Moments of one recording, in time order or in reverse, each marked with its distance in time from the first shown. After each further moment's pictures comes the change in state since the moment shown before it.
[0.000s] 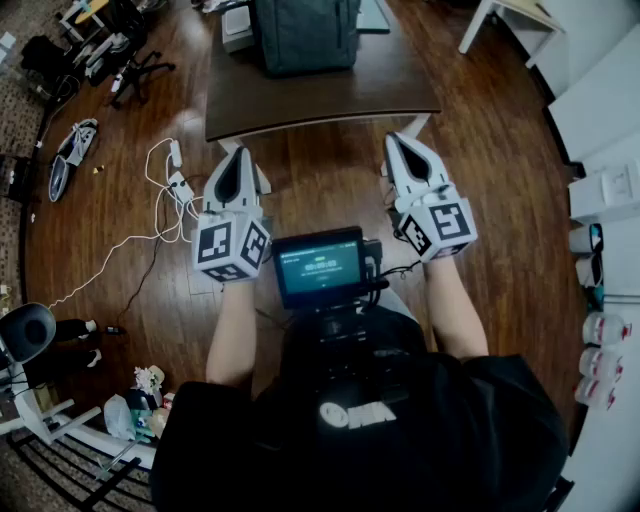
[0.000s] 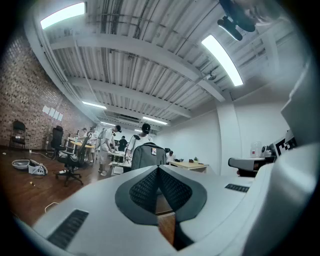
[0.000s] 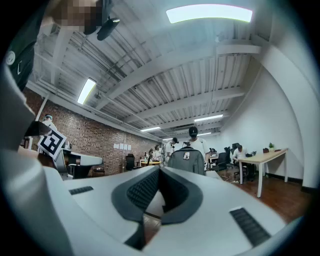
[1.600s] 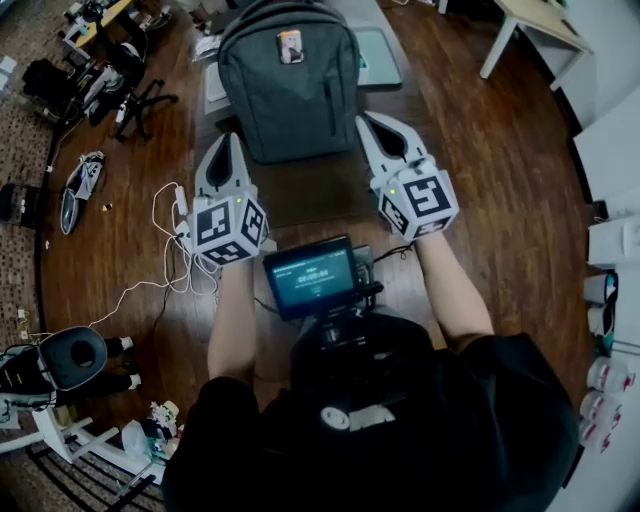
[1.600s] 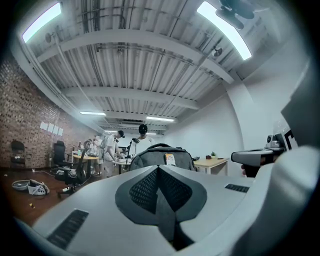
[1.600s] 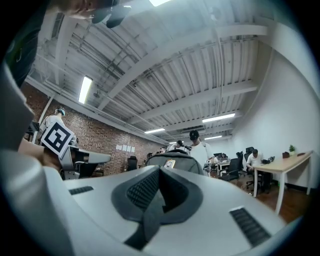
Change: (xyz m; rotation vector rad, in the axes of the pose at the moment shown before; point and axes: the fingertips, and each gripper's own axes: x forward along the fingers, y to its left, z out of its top) left arm 0.342 0.047 0.031 0.142 -0.011 0.119; right arm 0.286 -0.194 0.003 -0.037 -0.031 0.108
